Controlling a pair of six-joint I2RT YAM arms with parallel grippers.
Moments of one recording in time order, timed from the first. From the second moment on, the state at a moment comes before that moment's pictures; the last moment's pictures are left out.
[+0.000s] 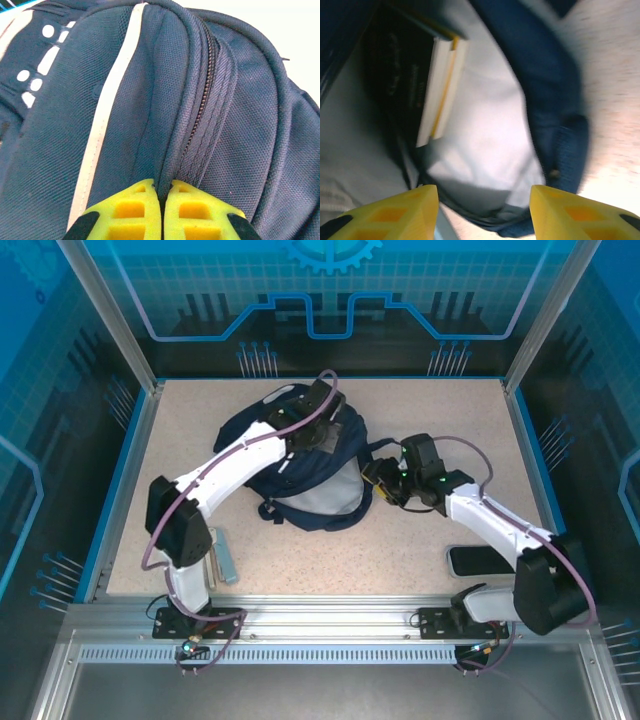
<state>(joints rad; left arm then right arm) -0.65 1.87 1.80 -0.84 -0.22 -0.27 0.41 1.31 0.85 -0.38 -0.29 1.13</state>
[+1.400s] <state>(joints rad) -0.12 1.44 0.68 -0.24 0.36 -1.07 0.77 1.66 1.34 -0.77 -0.01 0.84</state>
